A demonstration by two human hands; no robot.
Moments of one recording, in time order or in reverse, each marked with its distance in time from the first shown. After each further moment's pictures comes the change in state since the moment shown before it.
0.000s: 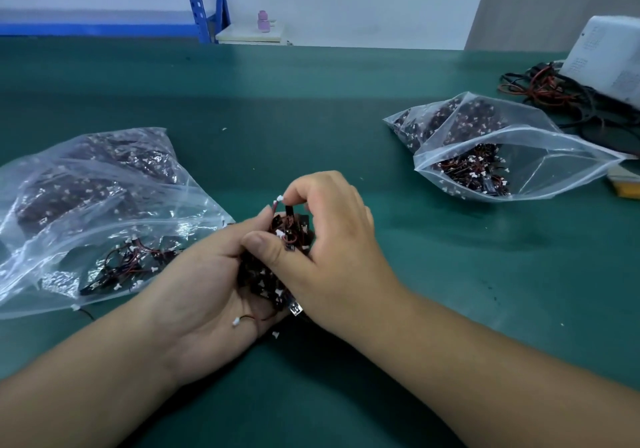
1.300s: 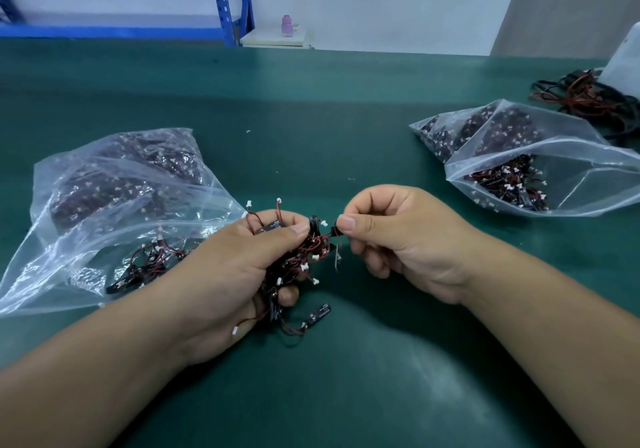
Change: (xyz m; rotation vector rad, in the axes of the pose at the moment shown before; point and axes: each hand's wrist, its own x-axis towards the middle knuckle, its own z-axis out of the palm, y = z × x) left_hand -0.036 0.033 0.072 0.182 0.298 0.129; right_hand 0.036 0.042 -0.039 0.740 -0.438 0.474
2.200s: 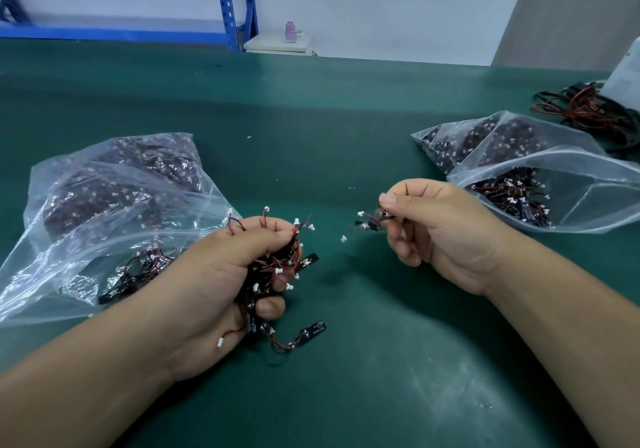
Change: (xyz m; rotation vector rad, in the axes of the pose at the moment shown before) left_hand 0.007 -0.002 -0.010 -0.120 0.056 -0.014; right_hand 0.010 -0.003 -0.040 0.039 0.128 0.031
